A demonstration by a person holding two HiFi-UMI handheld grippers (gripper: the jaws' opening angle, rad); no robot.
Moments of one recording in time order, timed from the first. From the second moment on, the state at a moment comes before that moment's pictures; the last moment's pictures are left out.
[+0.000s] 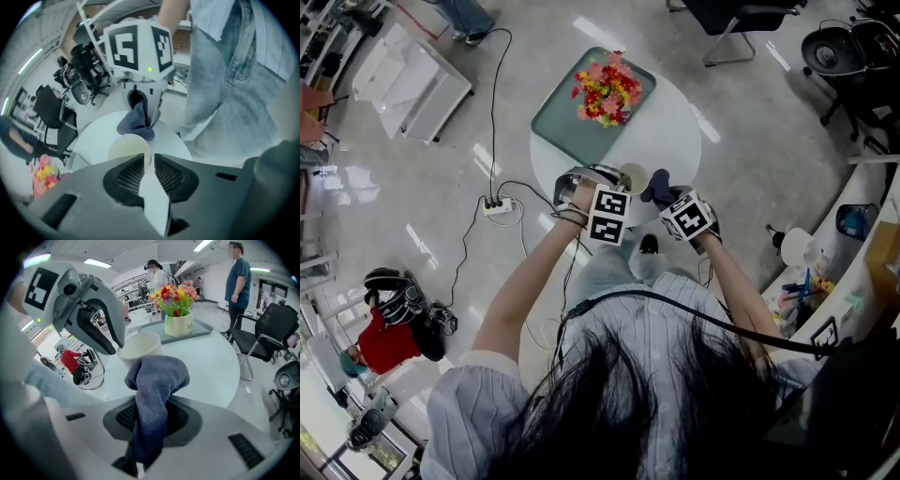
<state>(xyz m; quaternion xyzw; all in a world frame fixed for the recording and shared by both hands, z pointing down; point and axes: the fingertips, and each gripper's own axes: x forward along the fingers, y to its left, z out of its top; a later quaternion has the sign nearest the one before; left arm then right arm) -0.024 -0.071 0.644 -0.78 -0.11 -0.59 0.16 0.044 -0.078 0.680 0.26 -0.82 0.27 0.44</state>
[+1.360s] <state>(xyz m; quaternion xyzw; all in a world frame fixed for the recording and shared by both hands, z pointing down) -0.009 -0.063 0.660 -0.80 -0.05 -0.59 0.08 0.047 -0.087 0.682 0.27 -0.81 0.27 0.44</state>
